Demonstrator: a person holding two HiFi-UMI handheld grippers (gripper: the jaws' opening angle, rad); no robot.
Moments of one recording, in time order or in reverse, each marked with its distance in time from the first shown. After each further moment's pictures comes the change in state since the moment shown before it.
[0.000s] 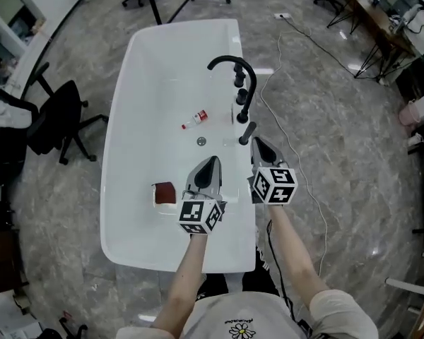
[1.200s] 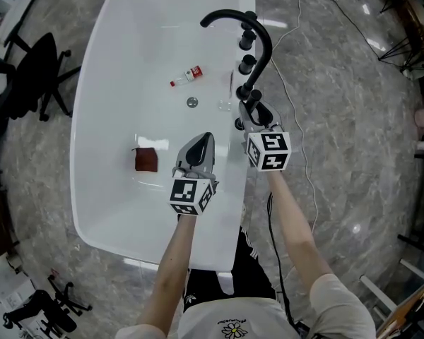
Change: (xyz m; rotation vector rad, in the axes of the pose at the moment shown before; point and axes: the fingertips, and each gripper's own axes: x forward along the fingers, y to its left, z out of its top) left arm 0.115 0.066 -0.127 -0.003 0.172 0.109; right arm 0.171 -0.084 -0.087 -0.160 0.132 0.133
